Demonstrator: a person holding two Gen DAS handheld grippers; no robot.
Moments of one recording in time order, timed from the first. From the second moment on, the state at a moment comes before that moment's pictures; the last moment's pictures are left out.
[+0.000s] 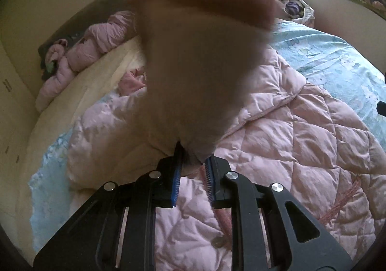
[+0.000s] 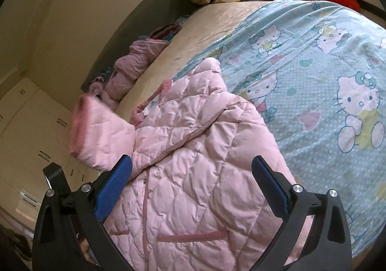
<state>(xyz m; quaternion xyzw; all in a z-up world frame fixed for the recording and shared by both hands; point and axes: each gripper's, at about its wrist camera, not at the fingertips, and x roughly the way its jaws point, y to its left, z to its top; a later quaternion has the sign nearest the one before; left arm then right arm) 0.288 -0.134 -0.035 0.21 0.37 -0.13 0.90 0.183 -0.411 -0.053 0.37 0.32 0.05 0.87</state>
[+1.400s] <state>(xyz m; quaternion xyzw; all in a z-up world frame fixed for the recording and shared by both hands) 0.302 -0.023 0.013 0.00 0.40 -0.14 0.91 0.251 -0.350 -0.032 0.35 0.37 0.11 0.85</state>
